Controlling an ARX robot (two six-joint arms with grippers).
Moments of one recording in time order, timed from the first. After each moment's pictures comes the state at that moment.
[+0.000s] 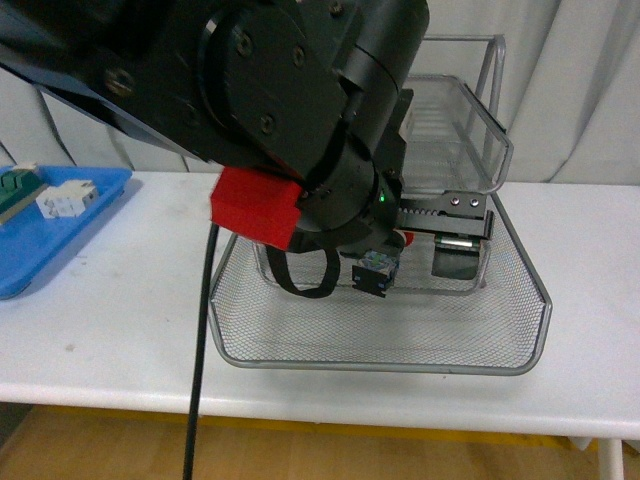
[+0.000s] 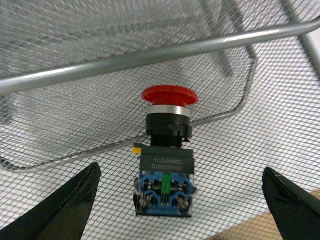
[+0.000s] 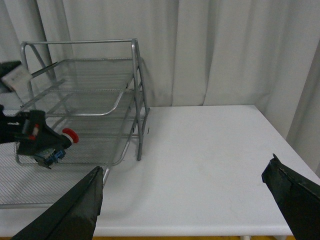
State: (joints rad) left arm -0.59 2.02 1.29 0.01 -0.07 -0.21; right arm 0.00 0.00 0.01 0.00 0.00 0.00
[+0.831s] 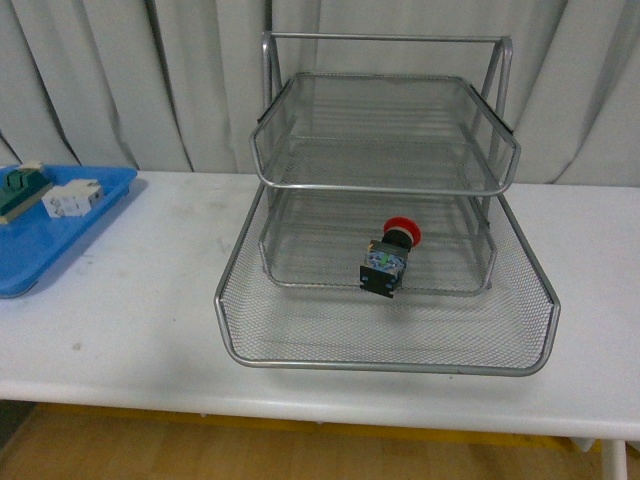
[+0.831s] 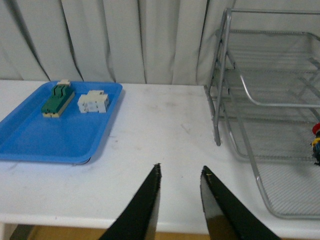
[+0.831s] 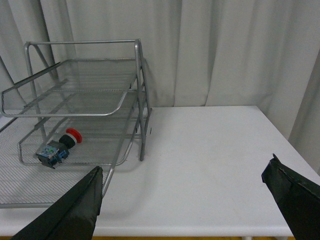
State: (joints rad) left arm -0.20 0.68 0.17 0.38 -0.21 -0.02; right arm 0.00 0.00 0.01 0.00 0.00 0.00
